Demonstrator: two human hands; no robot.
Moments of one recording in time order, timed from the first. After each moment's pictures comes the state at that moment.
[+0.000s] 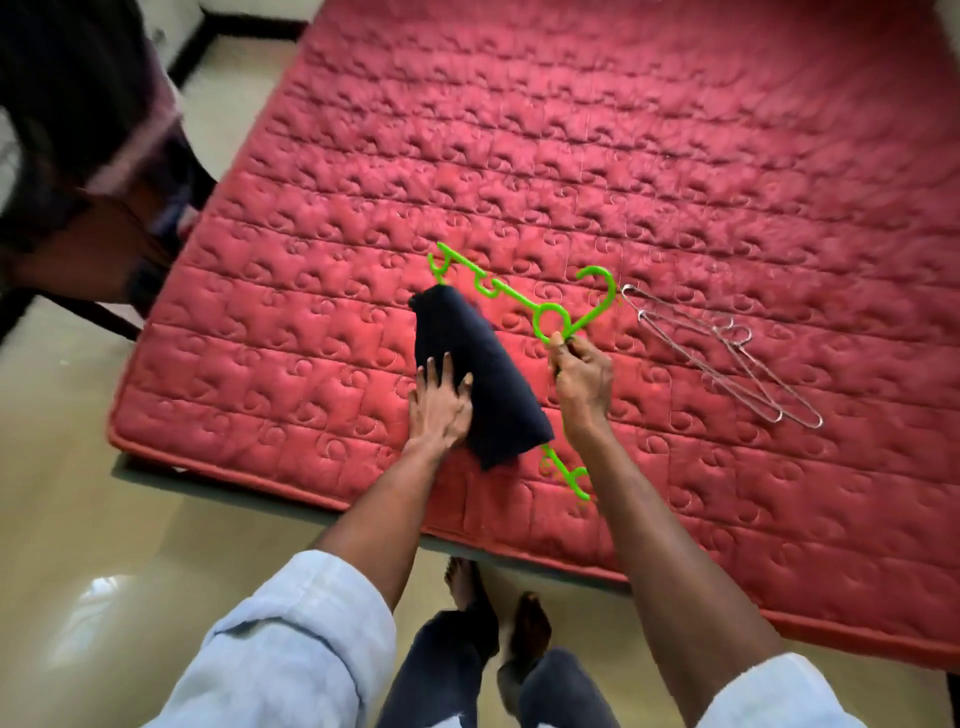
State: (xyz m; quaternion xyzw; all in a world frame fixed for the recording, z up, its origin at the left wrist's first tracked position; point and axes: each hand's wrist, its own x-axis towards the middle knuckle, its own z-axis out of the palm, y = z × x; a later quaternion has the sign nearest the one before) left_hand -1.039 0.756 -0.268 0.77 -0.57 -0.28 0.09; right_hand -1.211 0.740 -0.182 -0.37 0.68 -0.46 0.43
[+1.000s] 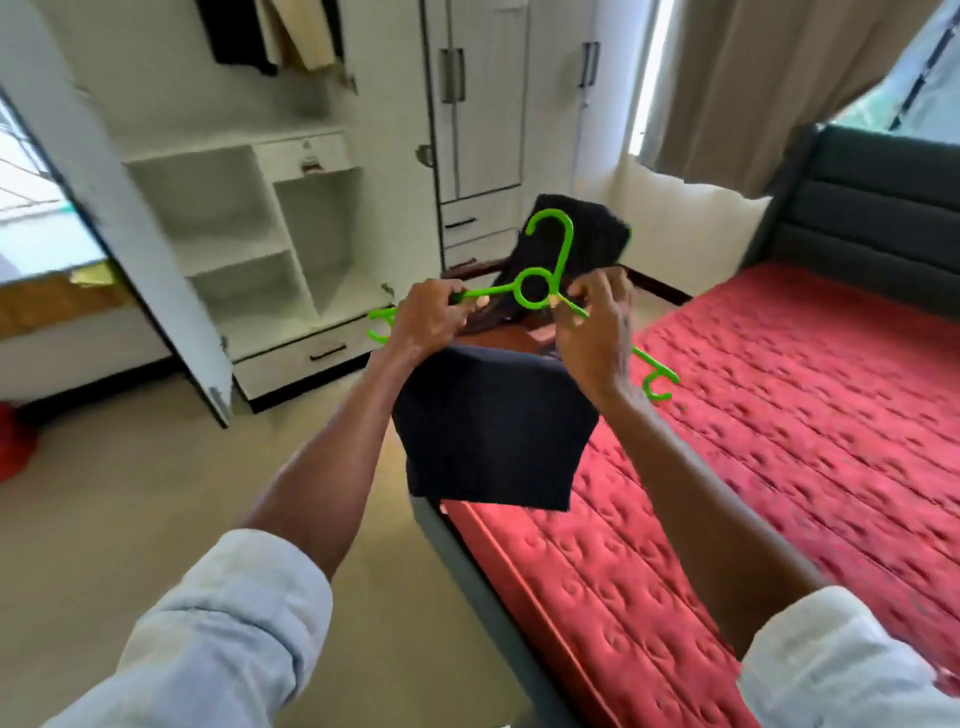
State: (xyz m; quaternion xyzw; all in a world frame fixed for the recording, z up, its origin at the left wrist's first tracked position) left_hand -0.606 0.922 0.155 0.80 -0.46 0.02 0.39; right_hand -0.792 0.801 0.146 -0.79 0.25 -0.54 0.18
